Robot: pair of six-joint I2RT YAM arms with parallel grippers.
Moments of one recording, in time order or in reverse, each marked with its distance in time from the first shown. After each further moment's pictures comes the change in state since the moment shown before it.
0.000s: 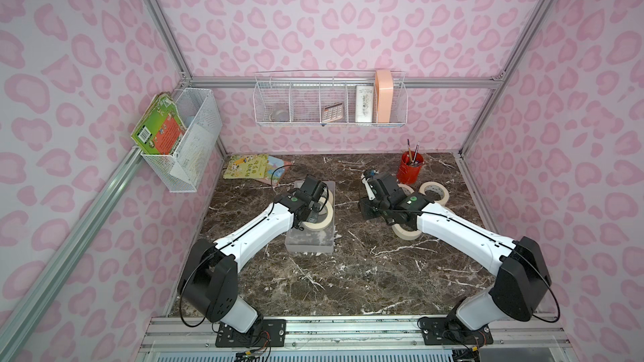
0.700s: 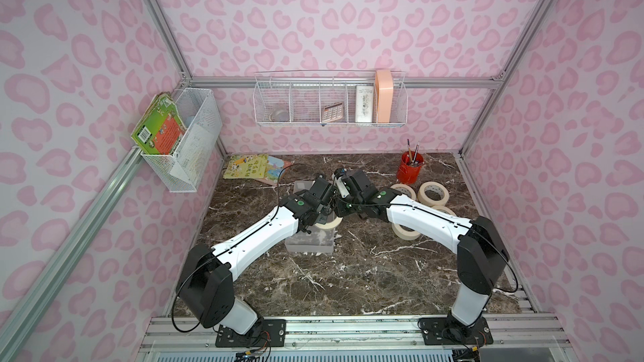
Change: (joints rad) left arm -0.107 -0.026 0.041 -0.010 -0.024 -0.037; right arm 0.073 0.241 0.173 0.095 -0.130 0.000
